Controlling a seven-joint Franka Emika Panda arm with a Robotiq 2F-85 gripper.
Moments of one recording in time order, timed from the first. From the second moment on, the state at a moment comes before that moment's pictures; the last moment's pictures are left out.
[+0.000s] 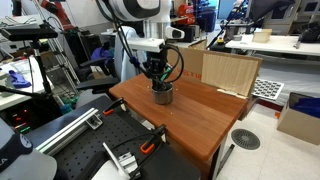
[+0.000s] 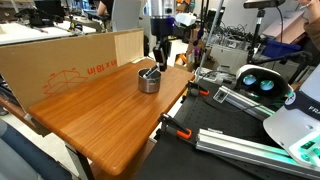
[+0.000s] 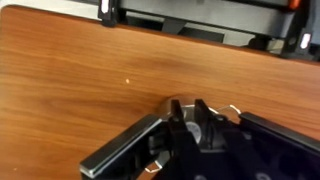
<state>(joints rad) -0.02 0.15 0.01 -2.43 -0.05 2.43 -0.20</state>
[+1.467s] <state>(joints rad) -0.13 -0.11 -0.10 -2.62 -0.35 2.50 -0.12</state>
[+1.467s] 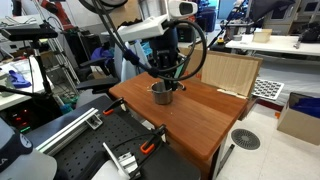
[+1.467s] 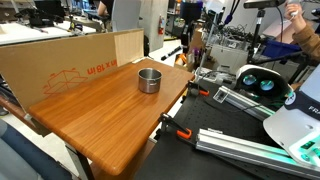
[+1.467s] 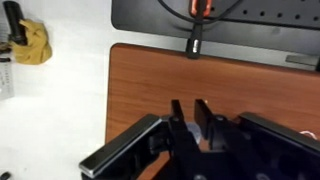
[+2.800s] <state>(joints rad) -0.20 0.42 -0.17 -2.40 -0.37 2.79 -0.16</state>
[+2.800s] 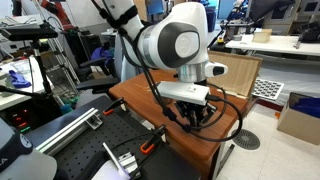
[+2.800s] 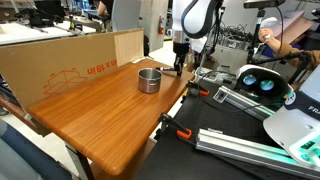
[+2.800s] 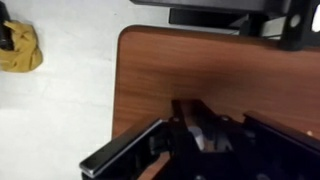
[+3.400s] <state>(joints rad) -0.20 0.47 -0.17 -2.35 -0.30 2.77 -0.23</state>
